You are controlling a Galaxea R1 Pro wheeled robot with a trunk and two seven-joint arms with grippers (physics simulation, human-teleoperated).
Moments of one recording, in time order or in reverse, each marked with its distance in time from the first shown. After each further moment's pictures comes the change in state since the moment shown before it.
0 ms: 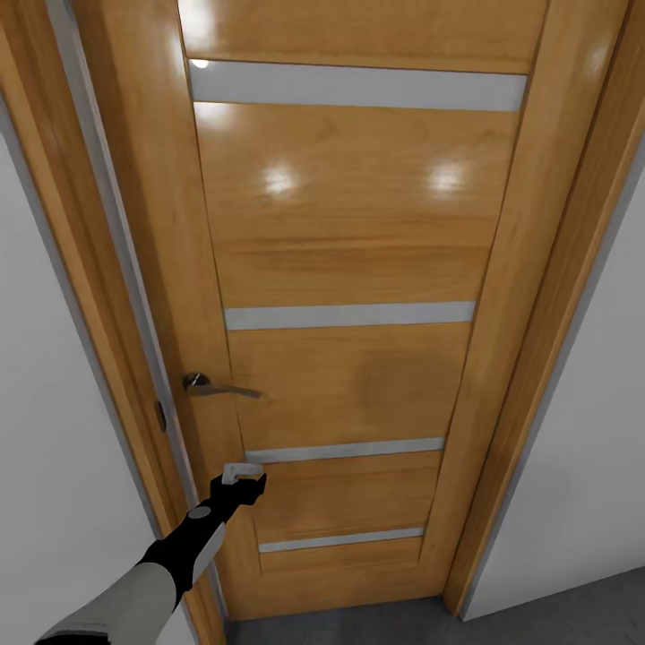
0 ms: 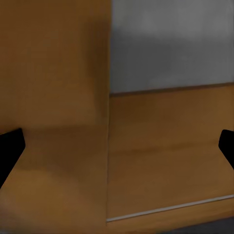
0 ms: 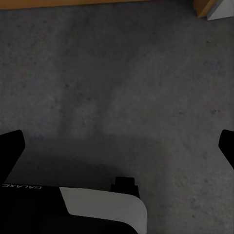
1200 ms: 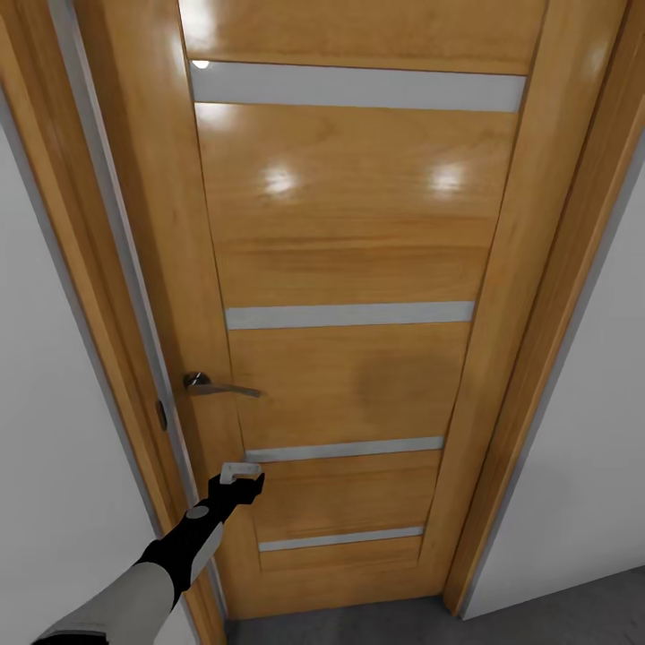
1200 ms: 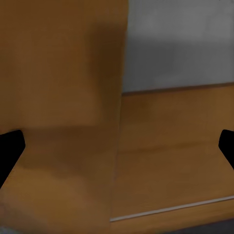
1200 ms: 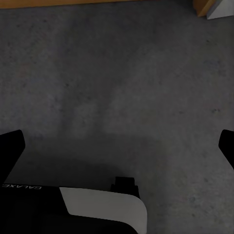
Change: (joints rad) left arm -0.001 0.007 0.001 0.000 0.001 -0.005 0.000; right arm 0.000 0.000 -0.001 0.000 0.000 0.000 0.000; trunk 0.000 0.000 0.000
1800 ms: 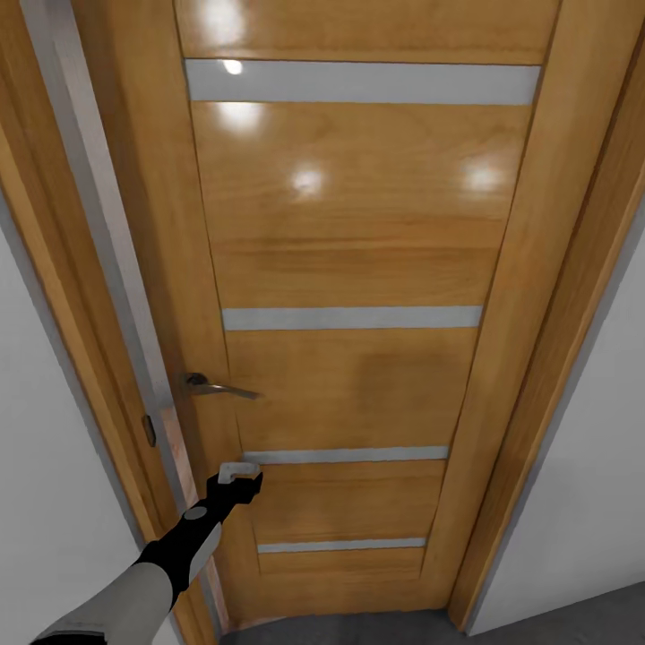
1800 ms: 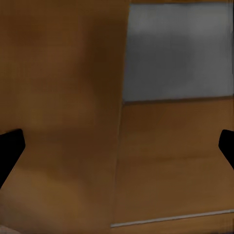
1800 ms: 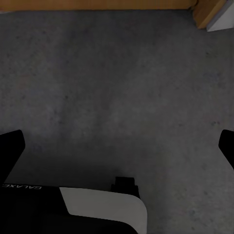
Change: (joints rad) left arm 0.001 0.005 0.002 0.002 -0.001 -0.015 -0.001; right arm 0.000 0.000 0.000 0.000 0.000 0.000 0.000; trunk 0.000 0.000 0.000
